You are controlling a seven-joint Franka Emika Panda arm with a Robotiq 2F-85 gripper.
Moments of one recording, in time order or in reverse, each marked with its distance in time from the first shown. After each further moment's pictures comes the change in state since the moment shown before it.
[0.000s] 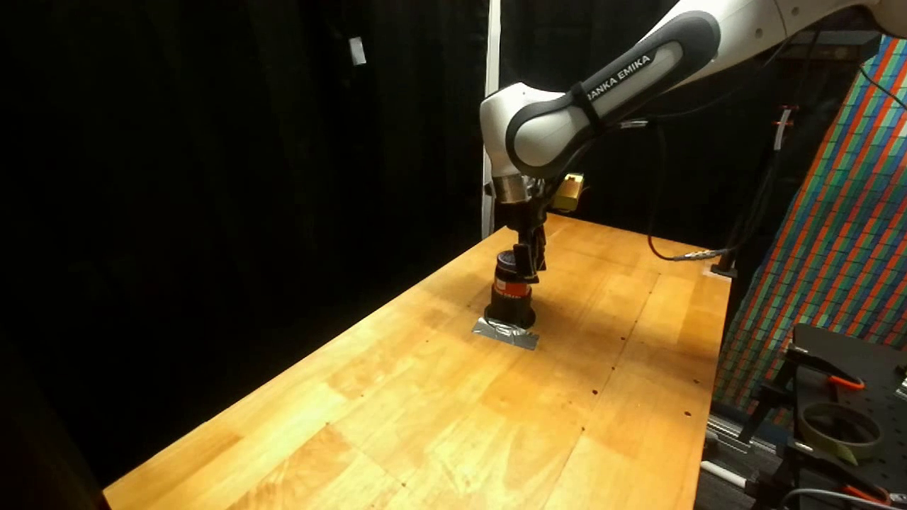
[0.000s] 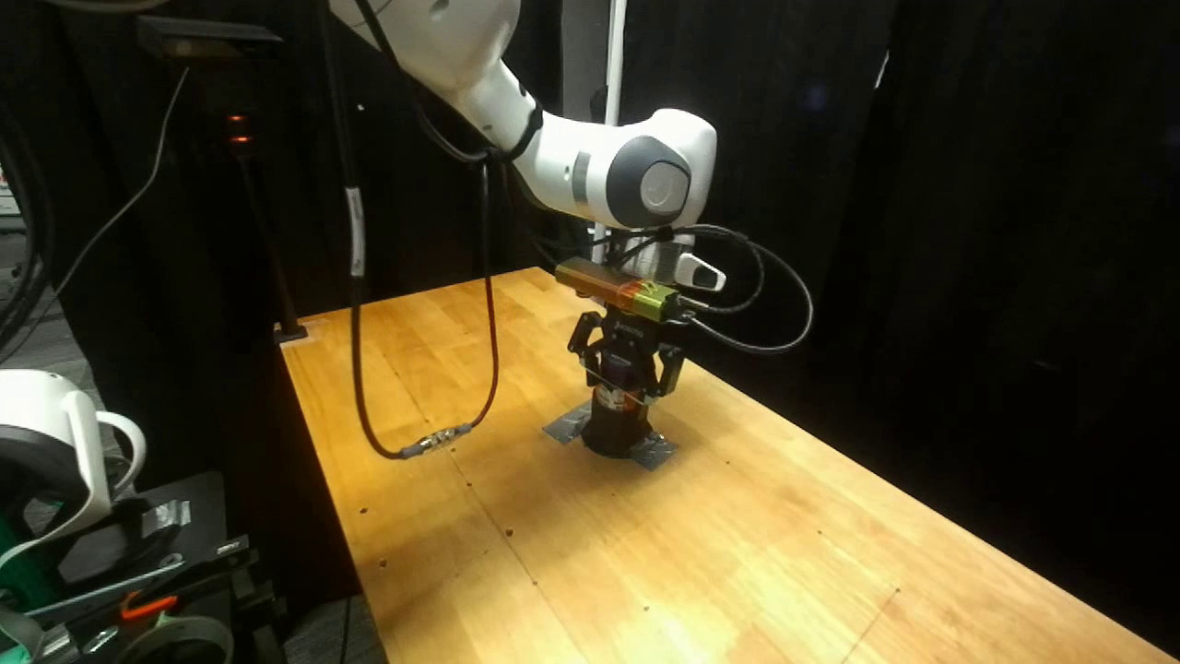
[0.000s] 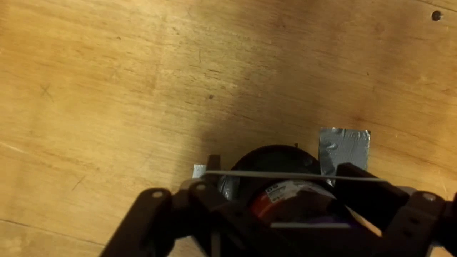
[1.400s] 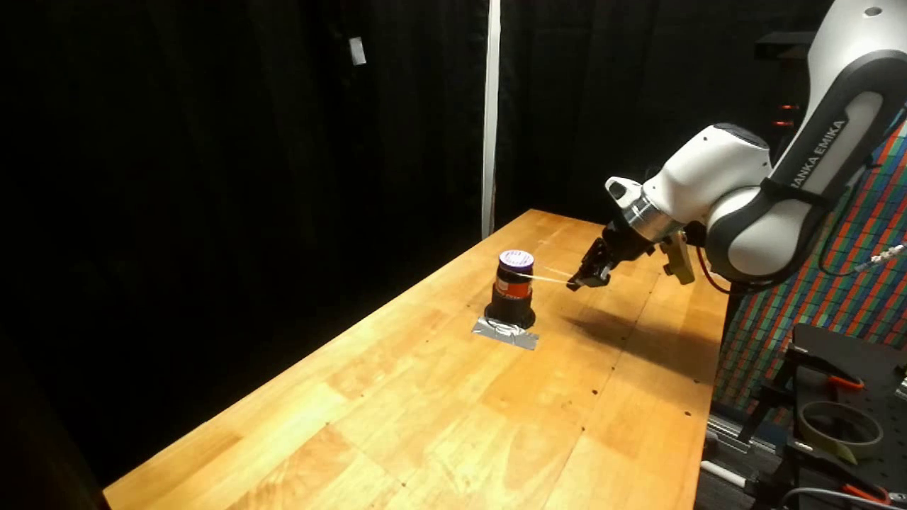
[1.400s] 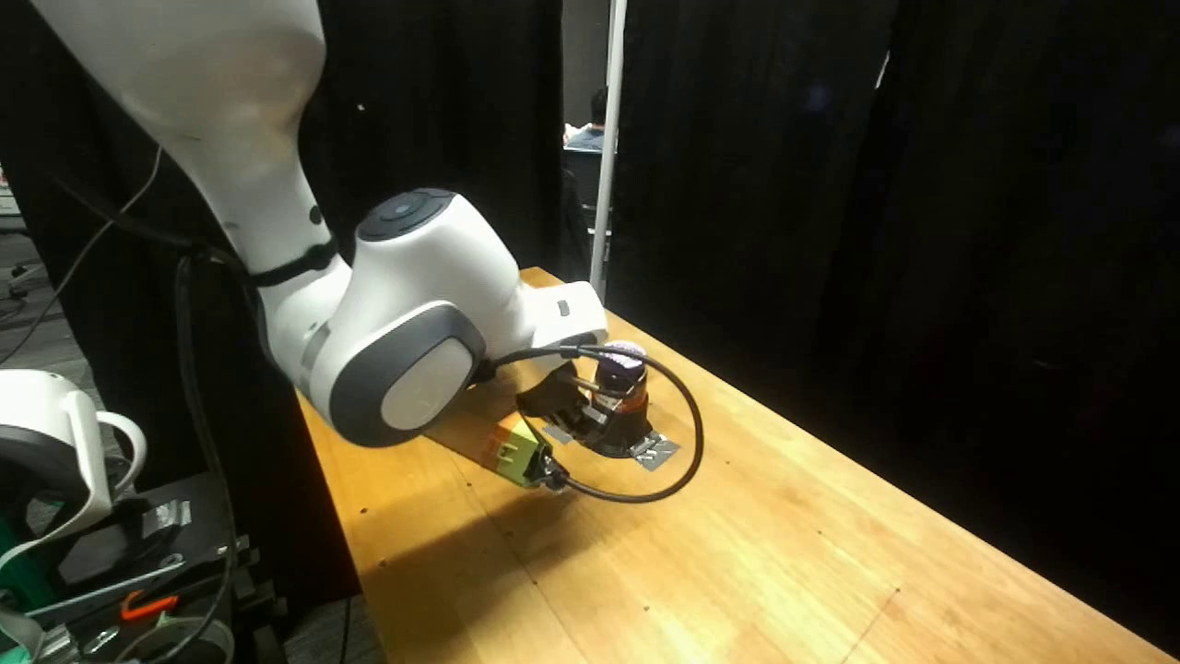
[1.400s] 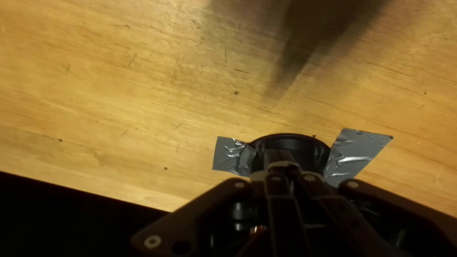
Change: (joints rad) arm -0.084 -0.347 -0.047 -1.032 -0.147 1.523 0.001
